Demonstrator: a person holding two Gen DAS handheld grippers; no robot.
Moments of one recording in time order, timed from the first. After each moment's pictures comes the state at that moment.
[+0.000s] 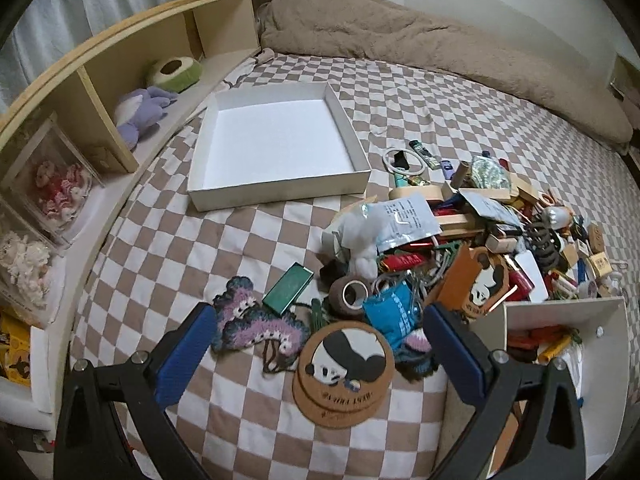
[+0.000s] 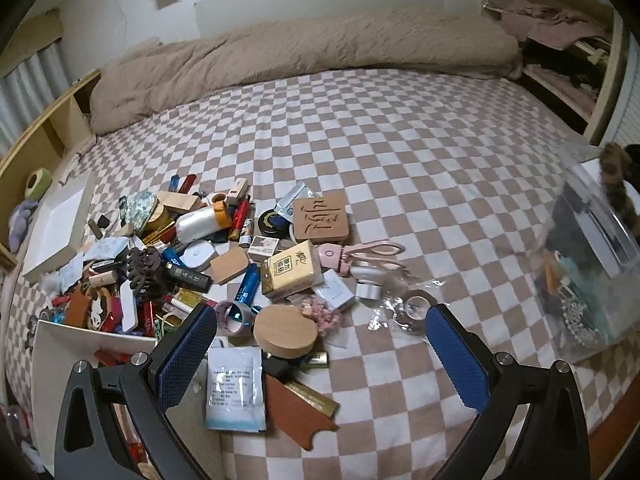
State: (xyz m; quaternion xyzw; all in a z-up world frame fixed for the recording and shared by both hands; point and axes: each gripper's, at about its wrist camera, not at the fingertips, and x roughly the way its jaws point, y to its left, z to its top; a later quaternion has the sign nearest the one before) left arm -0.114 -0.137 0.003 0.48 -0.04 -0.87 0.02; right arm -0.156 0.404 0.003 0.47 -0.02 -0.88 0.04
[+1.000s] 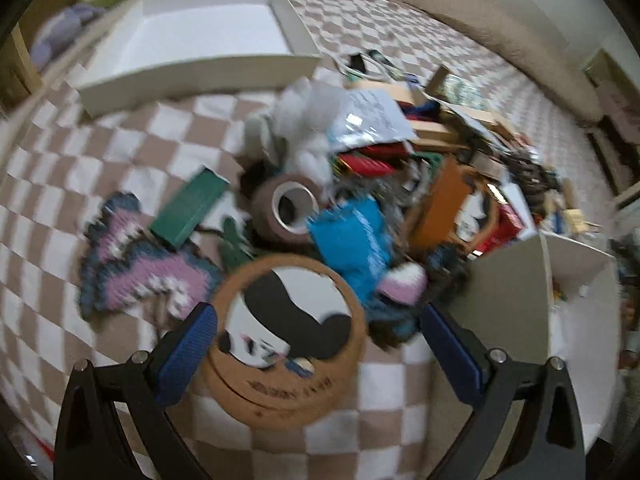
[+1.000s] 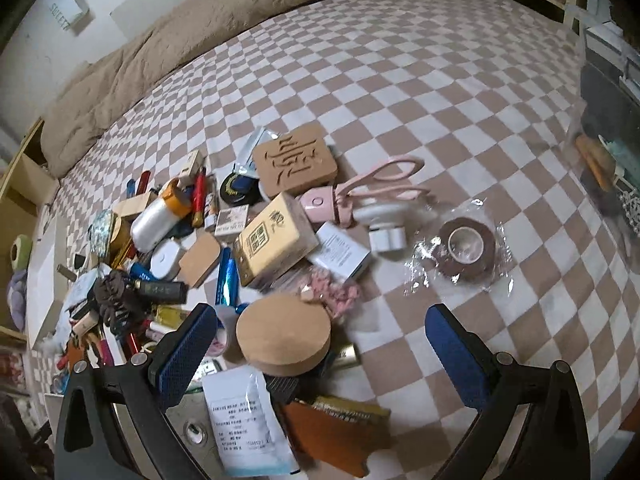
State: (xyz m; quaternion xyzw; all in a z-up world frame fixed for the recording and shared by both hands) left arm -0.121 -0.139 -0.106 0.59 0.04 -0.80 -0.09; right arm -0.188 0.412 -0.084 0.54 -0.15 -0.83 -0.02
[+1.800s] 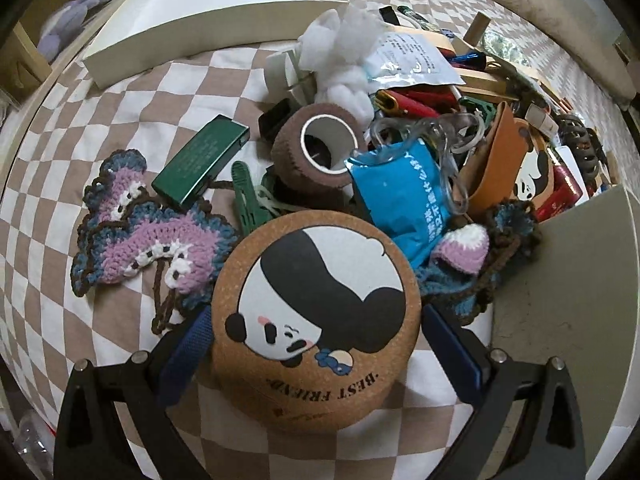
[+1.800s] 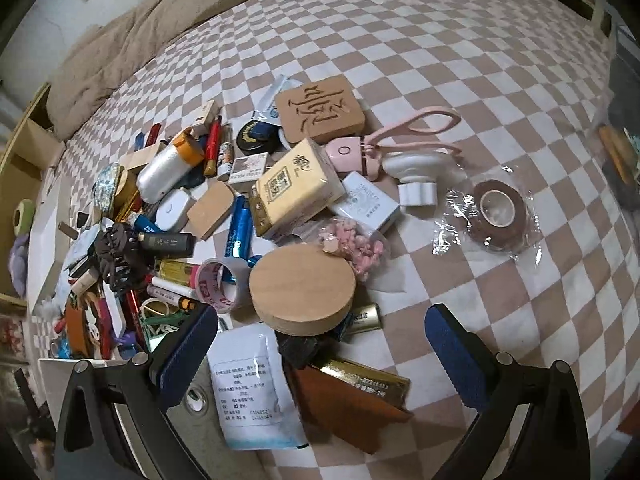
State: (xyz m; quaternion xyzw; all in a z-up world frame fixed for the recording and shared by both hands) left arm -0.123 -0.121 -0.140 0.61 -0.02 -0.79 -0.02; right arm -0.186 0.392 -0.100 0.59 -0.14 -0.80 0.02
